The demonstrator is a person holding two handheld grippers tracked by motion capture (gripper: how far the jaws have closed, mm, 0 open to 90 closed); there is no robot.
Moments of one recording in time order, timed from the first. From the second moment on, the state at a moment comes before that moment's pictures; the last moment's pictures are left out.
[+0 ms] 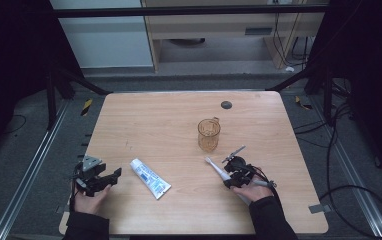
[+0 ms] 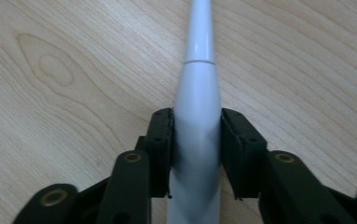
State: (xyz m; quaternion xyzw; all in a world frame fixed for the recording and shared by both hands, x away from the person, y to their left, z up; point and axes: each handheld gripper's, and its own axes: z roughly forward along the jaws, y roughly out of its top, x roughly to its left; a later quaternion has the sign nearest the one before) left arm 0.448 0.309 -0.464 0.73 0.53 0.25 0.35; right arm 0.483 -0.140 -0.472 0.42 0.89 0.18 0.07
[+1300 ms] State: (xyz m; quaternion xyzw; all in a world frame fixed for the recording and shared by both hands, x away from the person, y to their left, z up) left arm 0.449 0.309 -0.465 0.73 0.53 0.25 0.35; right arm 0.467 -0.160 -0.410 0.43 0.79 0.41 0.12
